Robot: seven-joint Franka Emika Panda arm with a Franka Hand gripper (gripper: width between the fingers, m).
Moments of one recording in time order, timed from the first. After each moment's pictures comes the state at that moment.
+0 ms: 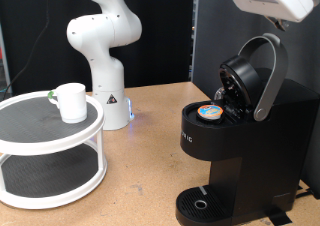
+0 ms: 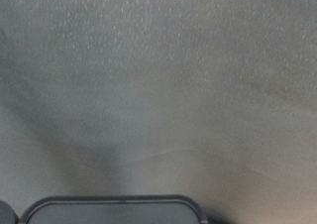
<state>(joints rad) 0.33 -0.13 -0.04 -2.04 0.80 2.10 -0.84</state>
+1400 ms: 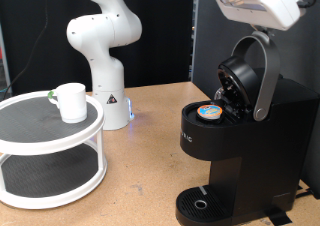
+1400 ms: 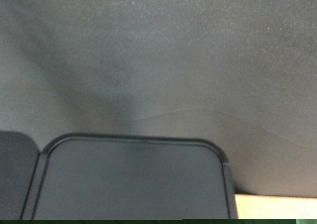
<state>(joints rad) 0.32 -0.17 -0.05 -2.11 0.72 2.11 -0.88</state>
